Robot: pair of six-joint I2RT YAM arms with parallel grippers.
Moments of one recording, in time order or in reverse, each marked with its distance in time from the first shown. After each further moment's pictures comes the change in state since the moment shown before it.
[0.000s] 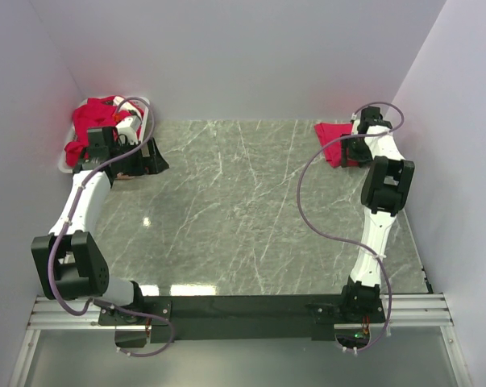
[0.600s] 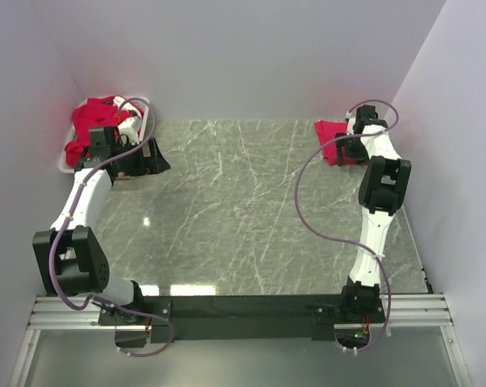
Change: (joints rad) left arm 0.000 0.030 0.006 -0.002 0.019 -0.008; right arm 0.027 0.005 0.012 0.016 0.006 -0.044
